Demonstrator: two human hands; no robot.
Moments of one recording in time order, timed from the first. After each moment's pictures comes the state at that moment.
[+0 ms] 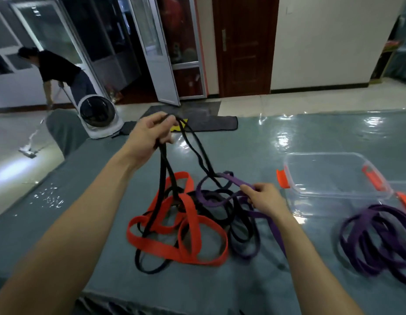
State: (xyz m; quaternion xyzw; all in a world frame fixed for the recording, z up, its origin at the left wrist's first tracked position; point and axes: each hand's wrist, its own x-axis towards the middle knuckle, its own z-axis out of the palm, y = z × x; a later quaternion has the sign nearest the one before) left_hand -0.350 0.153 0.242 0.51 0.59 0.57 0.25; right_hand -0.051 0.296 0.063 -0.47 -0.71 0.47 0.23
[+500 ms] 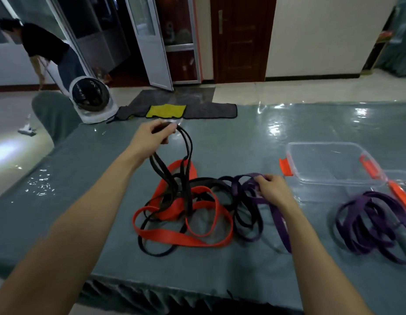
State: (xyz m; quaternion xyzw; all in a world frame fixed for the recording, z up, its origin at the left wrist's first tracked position) left_hand -0.390 0.129 0.207 0.45 0.71 0.50 0.19; right_hand -0.051 0.279 0.076 -0.54 -0.68 0.45 0.20
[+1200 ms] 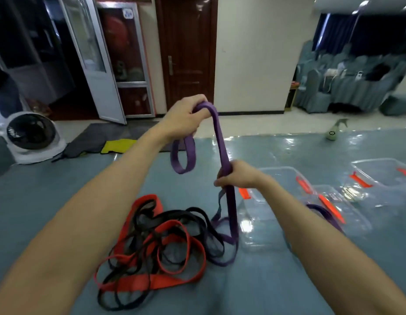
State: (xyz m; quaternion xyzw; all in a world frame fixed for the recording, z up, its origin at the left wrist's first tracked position) left_hand -0.262 0.223 0.356 0.70 0.58 0.41 0.14; right_hand -0.046 0.281 0.251 -0.43 -0.82 0.37 0.10
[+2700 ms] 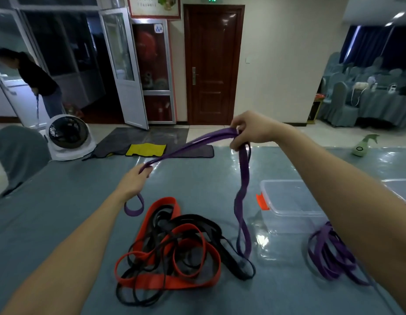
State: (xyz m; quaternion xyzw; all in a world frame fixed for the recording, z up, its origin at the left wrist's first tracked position) left_hand -0.438 0.131 0.187 0.42 0.80 0.41 0.14; right_hand -0.100 0.325 0.373 -0.33 -0.92 0.20 0.08
